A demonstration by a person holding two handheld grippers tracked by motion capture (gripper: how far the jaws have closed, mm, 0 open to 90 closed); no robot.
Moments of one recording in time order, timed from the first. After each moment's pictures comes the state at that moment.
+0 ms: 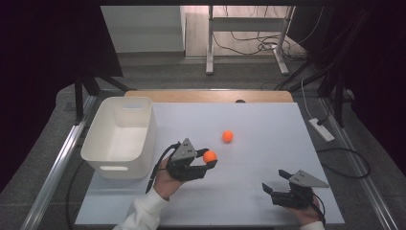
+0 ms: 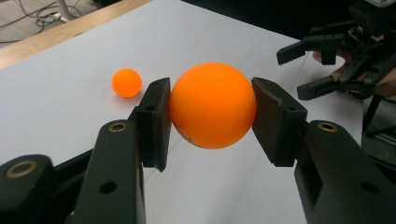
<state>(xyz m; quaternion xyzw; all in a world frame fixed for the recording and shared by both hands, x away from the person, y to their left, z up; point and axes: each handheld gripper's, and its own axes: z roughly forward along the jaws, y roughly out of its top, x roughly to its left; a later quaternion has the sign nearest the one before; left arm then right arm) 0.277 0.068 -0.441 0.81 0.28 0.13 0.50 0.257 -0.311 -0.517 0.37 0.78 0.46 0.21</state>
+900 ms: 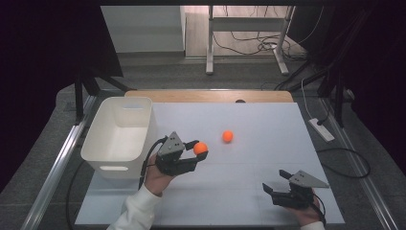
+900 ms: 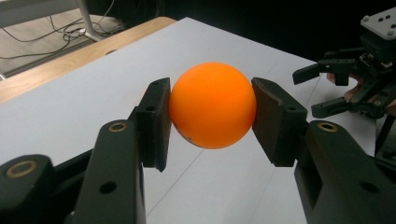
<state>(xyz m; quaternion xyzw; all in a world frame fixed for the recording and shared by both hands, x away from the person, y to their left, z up) 0.278 0.093 -0.426 0.79 0.30 0.15 0.52 0.256 -0.312 -0.517 0.37 0.78 0.45 0.21</state>
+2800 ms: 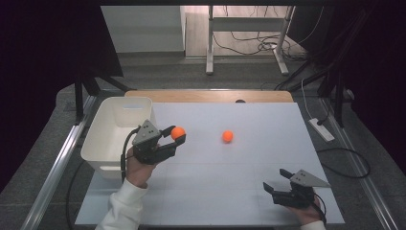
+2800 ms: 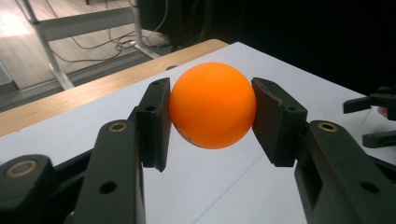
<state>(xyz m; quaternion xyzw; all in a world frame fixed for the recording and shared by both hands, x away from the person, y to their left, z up) 0.285 0.144 -0.404 0.74 0.37 0.21 0.52 0.258 -0.314 -0.515 0.37 0.78 0.46 0.21</state>
